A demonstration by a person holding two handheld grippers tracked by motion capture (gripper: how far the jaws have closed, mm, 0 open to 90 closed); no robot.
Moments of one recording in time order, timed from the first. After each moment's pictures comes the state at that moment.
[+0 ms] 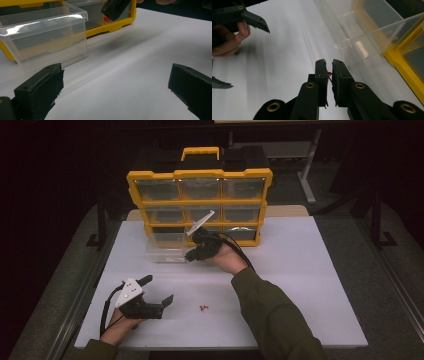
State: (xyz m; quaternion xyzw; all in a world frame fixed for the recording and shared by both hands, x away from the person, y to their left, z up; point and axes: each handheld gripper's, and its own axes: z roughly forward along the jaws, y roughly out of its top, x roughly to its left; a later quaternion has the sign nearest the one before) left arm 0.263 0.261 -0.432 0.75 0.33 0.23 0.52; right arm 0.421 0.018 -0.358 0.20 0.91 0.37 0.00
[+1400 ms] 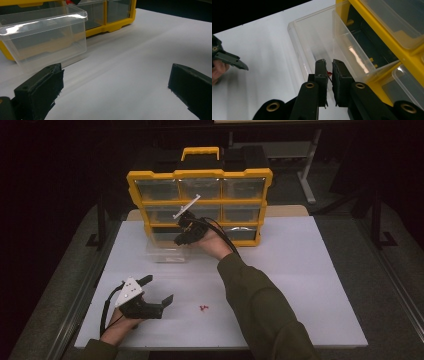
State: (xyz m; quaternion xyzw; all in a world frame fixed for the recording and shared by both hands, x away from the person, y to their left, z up) left arm 0.263 0.262 -0.432 0.75 0.33 0.23 0.53; right arm 0.459 0.055 -0.337 0.22 0.90 0.37 0.03
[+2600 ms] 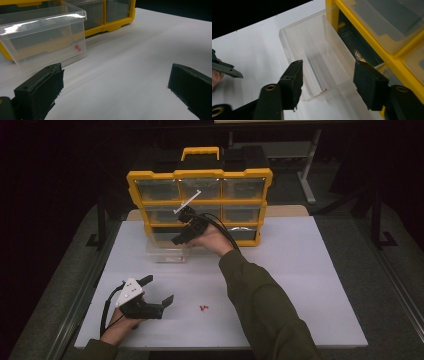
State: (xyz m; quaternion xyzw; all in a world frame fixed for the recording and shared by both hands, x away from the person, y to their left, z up) left arm 0.263 0.261 -0.433 0.75 0.33 0.23 0.53; right arm 0.468 0.054 -0.331 0.24 0.90 0.37 0.04
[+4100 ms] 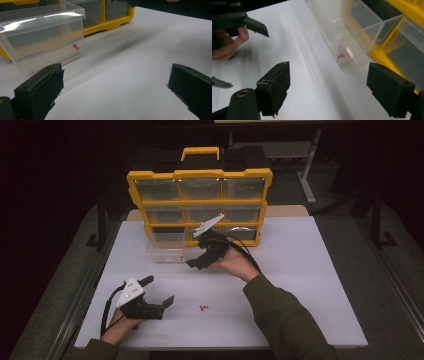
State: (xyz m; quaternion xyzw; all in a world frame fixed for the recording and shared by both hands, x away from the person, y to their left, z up) left arm 0.263 0.261 -0.434 0.76 0.33 0.23 0.52; right arm 0.403 0.000 -0.354 0.22 0.89 0.40 0.05
